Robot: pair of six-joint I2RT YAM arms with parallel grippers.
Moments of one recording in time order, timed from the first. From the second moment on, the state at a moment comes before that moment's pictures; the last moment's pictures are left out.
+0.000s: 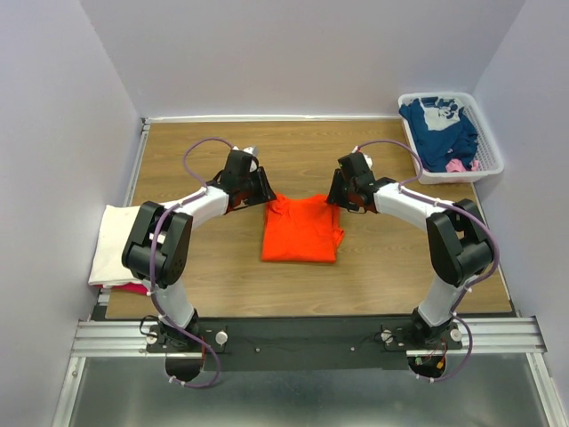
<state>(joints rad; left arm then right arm) -0.38 1.75 1.06 -0.05 0.21 -0.58 0.48 1.77 1.12 -0.24 0.14 0.64</state>
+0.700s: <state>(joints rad) -0.38 1.76 1.02 -0.02 0.26 -0.62 0.48 1.79 1.13 -0.23 0.11 0.64</state>
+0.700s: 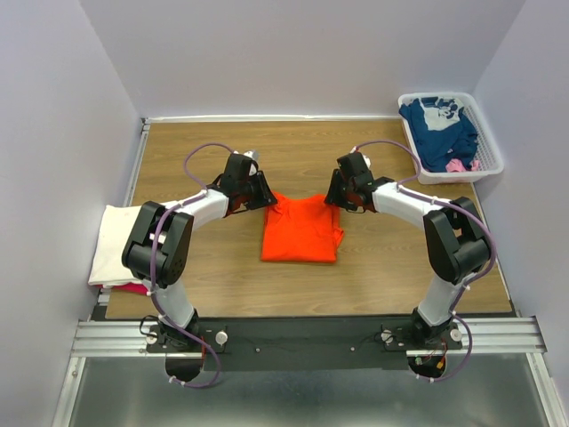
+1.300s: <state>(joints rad) -0.38 1.77 1.02 0.02 0.29 -0.63 0.48 1.79 1.14 -0.21 0.04 0.68</state>
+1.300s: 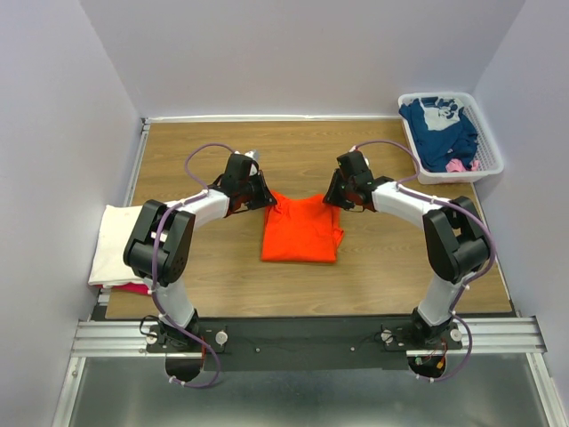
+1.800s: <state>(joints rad) -0.37 1.77 1.02 0.02 0.30 -0.62 0.47 1.77 1.10 -0.20 0.06 0.71</state>
